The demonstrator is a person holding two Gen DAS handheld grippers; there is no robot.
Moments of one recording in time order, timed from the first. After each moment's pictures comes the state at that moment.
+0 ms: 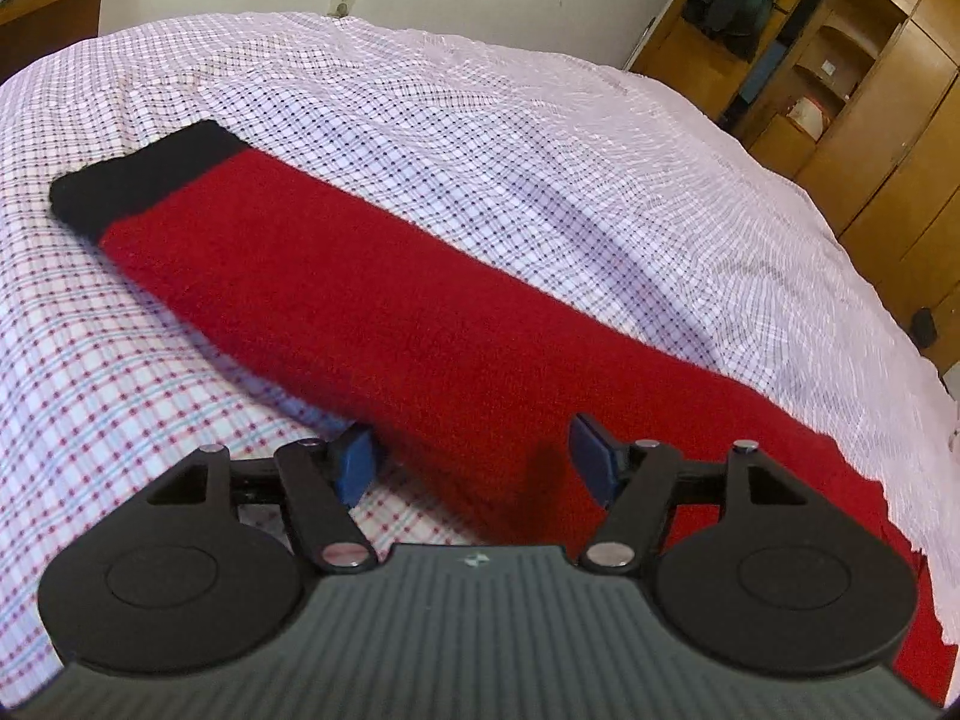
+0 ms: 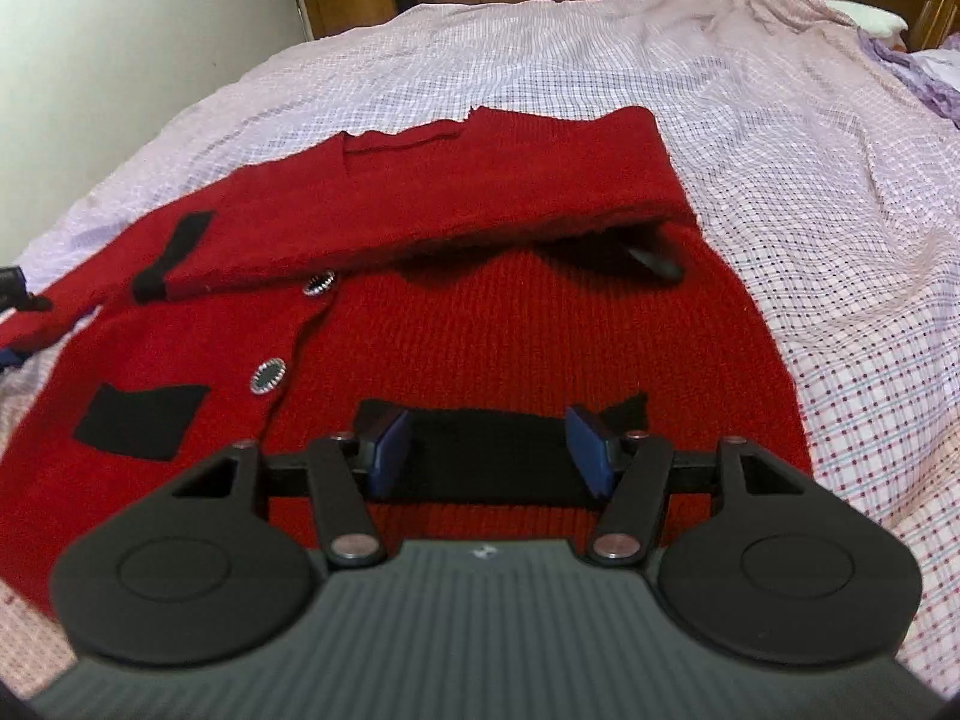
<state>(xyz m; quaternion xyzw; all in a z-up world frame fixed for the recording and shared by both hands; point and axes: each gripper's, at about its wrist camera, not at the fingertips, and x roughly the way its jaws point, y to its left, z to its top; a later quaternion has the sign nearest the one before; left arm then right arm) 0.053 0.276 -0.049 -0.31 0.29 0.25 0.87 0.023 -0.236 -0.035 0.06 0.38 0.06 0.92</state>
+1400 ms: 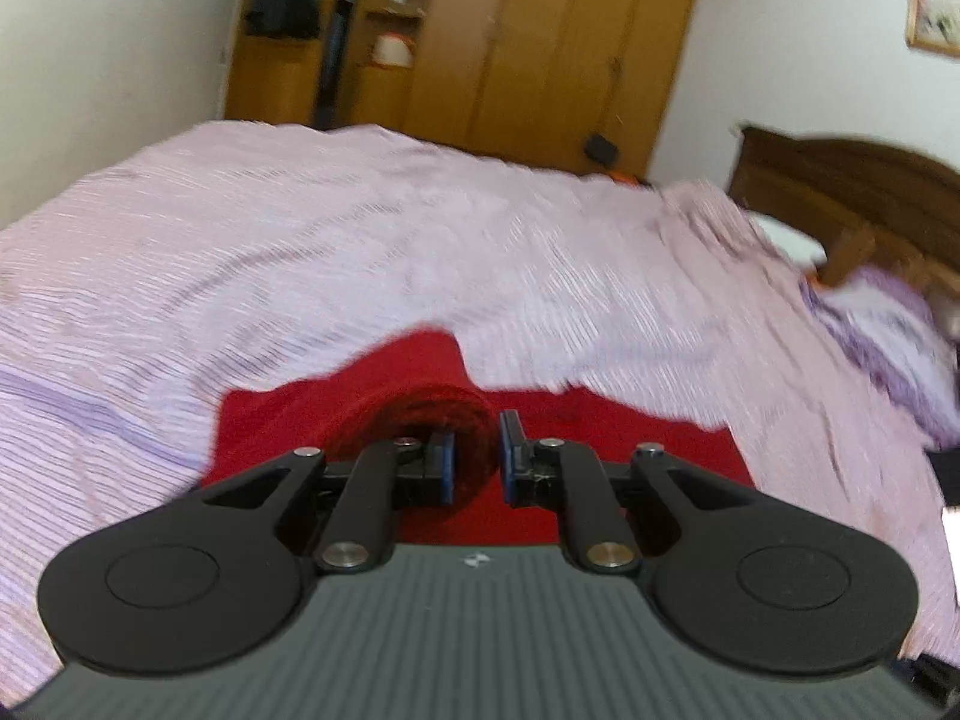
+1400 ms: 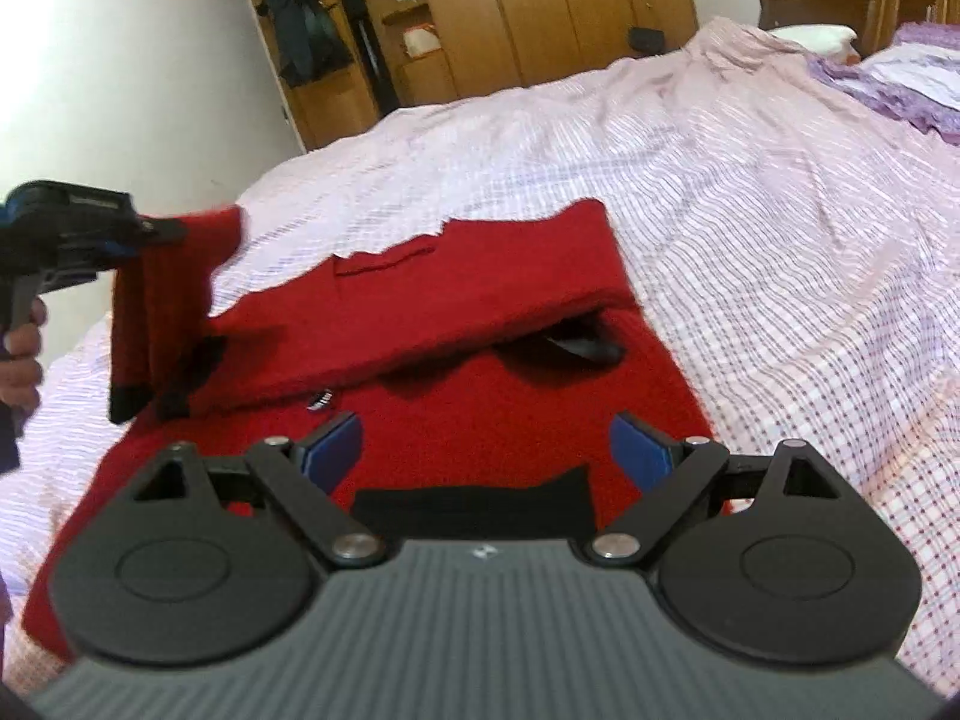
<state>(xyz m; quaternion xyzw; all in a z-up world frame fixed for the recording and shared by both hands) 0.101 0.008 0.057 -0.08 0.26 -0.09 0.96 0.003 -0.280 -0.010 0.14 0.29 0.04 0.95</state>
